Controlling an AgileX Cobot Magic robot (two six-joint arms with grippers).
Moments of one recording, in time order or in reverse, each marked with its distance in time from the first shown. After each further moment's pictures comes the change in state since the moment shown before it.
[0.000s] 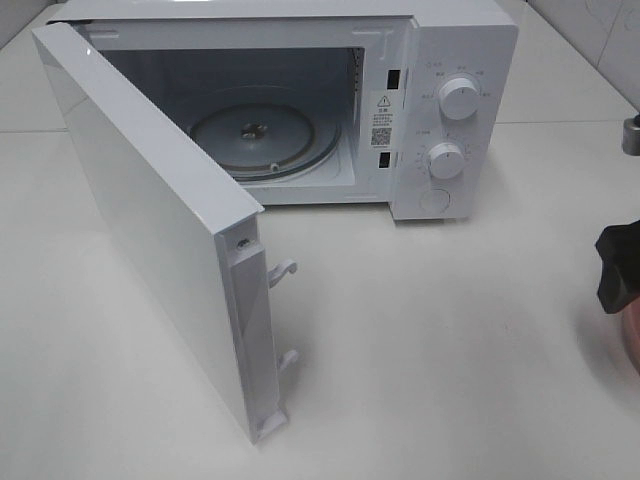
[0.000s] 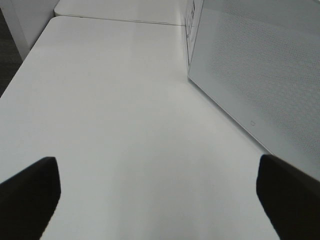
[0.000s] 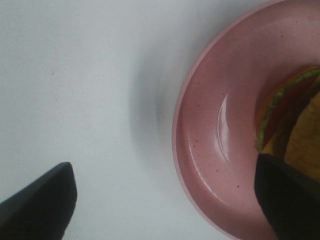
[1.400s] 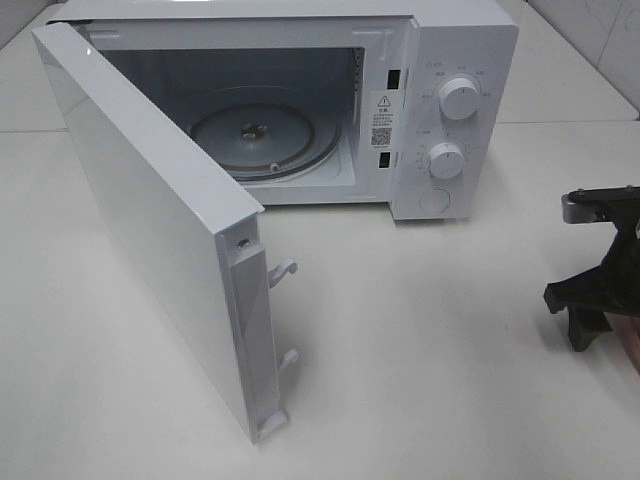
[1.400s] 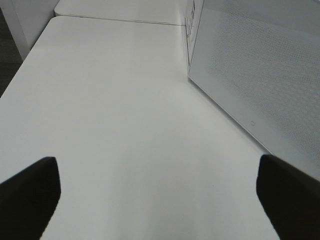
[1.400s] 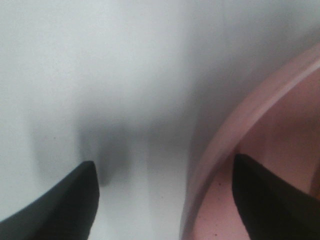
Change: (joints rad) left arm 0.000 0.000 0.000 0.000 0.000 0.000; right arm -0.004 0.366 -0.001 -0.099 -0.262 0.098
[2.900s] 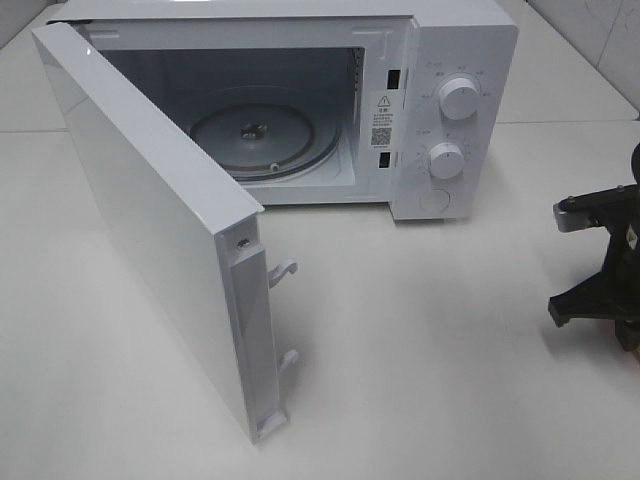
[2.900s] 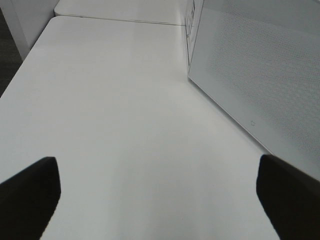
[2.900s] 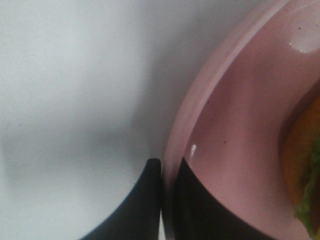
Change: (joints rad) left arm 0.000 0.000 0.000 0.000 0.000 0.000; right arm 0.081 0.000 -0.003 -0.225 0.082 0.194
